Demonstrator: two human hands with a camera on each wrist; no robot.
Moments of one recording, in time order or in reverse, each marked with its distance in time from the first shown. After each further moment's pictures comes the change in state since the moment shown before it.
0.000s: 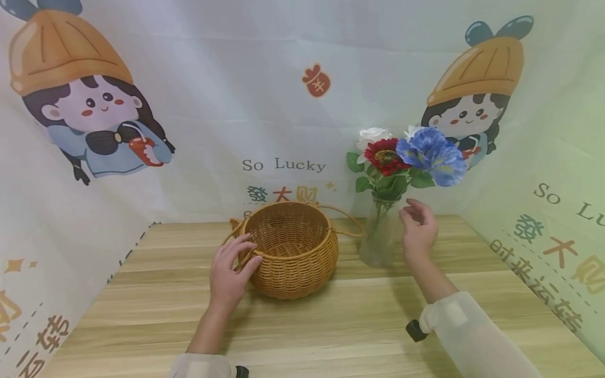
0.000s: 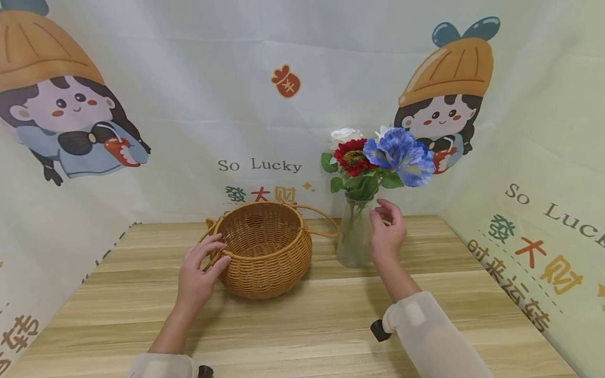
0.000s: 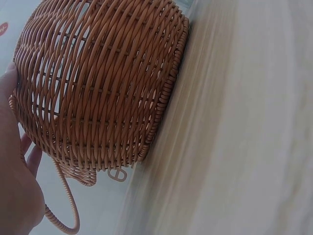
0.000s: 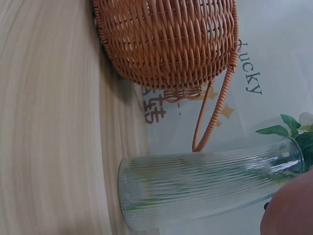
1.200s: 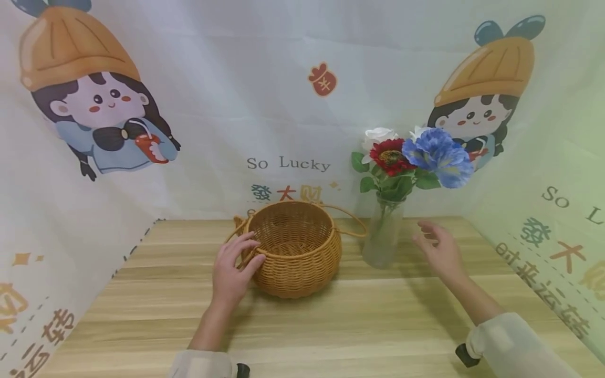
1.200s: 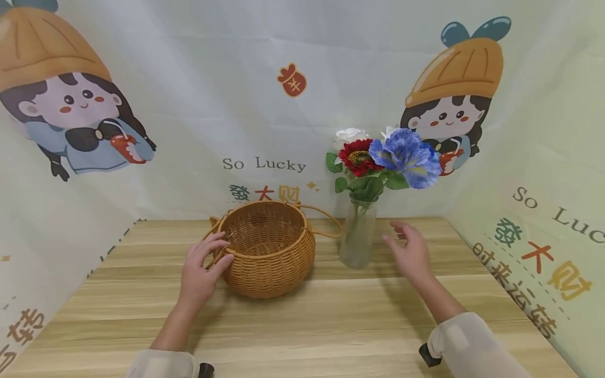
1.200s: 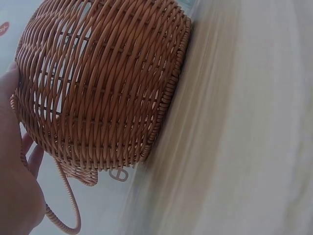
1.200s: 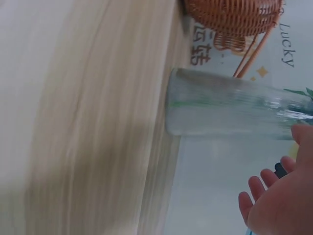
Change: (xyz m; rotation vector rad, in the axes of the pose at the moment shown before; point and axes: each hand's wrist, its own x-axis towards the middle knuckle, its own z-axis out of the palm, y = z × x) left_hand 0.001 -0.001 -0.003 -0.006 0.000 0.020; right_hand 0.007 0.012 -0.072 -0.524 -0.589 -0.159
